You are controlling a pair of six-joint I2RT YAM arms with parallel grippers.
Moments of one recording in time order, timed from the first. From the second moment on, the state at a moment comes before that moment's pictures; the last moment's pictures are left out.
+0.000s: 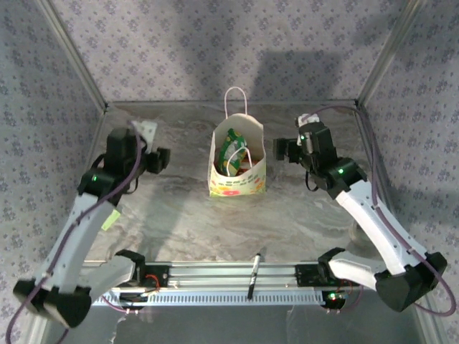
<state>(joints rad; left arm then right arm) -0.32 0.95 1.08 -0.71 -0.12 -0.02 0.45 1.11 1.15 -0.64 0.29 0.24</state>
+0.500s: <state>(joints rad) -0.22 1.09 0.54 -0.18 -0.46 -0.10 0.05 1.11 0.68 -0.22 0.21 0.26</state>
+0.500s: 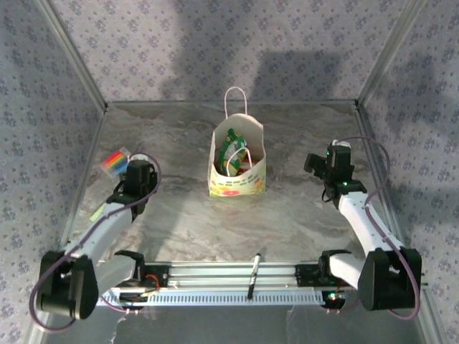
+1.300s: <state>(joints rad) -0.11 1.50 0.50 0.50 -0.37 0.01 -0.10 1.34 0.49 0.35 0.04 0.11</state>
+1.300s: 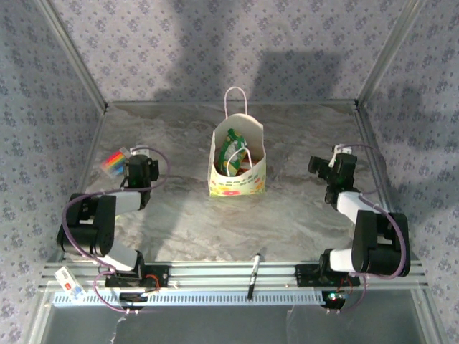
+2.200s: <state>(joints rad) -0.01 1.53 0.38 0.72 -0.19 -0.03 -0.05 1.51 0.39 0.67 -0.03 -0.02</state>
